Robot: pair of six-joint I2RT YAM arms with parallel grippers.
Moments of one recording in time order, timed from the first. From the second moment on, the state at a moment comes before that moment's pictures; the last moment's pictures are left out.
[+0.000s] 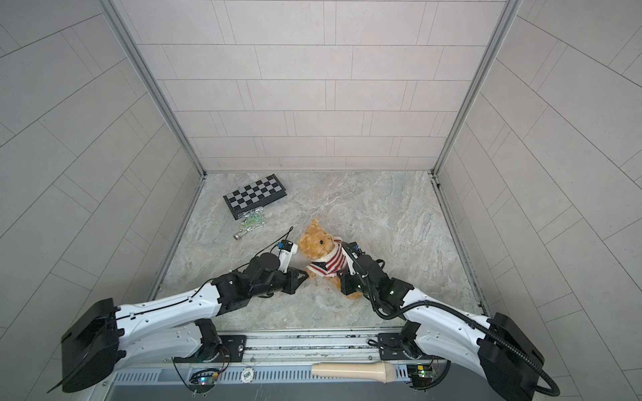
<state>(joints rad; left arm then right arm) -0.93 1.09 0.50 -0.02 0.11 -0.72 0.75 0.95 0.35 -0.04 -0.02 0.50</state>
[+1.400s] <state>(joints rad) -0.92 1.19 0.44 0.10 0.11 -0.71 0.89 1.42 0.81 -0.25 0.18 0.30</state>
